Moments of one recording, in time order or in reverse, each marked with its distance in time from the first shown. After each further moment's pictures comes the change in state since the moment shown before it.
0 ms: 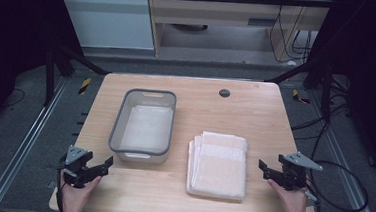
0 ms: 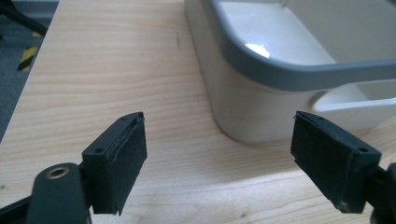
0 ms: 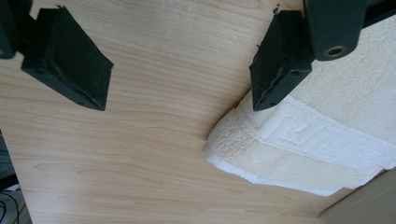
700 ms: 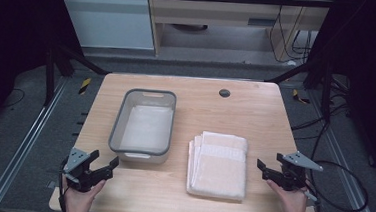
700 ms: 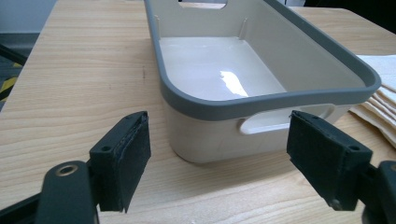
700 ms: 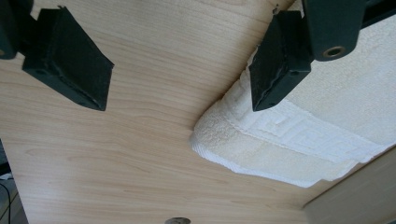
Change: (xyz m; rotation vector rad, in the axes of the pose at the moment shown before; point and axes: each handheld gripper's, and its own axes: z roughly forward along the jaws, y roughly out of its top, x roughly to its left) left arm -0.025 0.007 -0.018 -0.092 -0.067 0.018; right arm 0.008 0.007 -0.006 -0.023 0.027 -0.030
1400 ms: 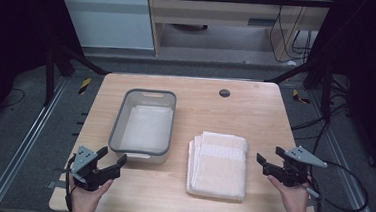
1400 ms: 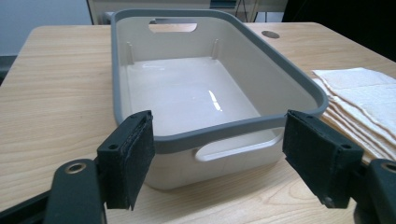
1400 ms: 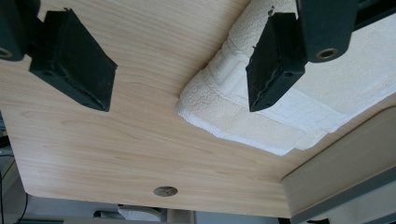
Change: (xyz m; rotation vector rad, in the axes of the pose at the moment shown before) left arm -0.027 0.016 -0.001 -0.051 -0.053 0.048; right arm 0.005 0.022 -0.009 -0.062 0.043 -0.018
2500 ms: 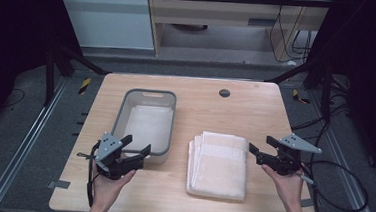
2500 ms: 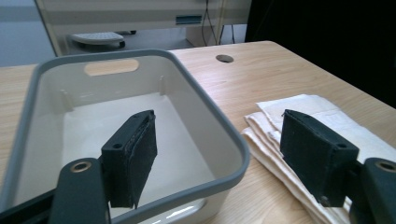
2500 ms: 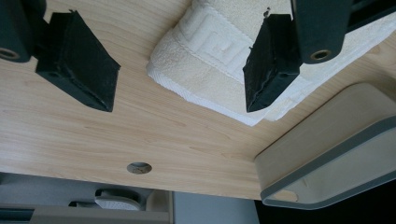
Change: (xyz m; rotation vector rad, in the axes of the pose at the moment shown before) left arm -0.053 0.044 0.023 -0.041 -0.110 0.053; right arm 0.013 0.033 0.013 -0.021 0.082 -0.005
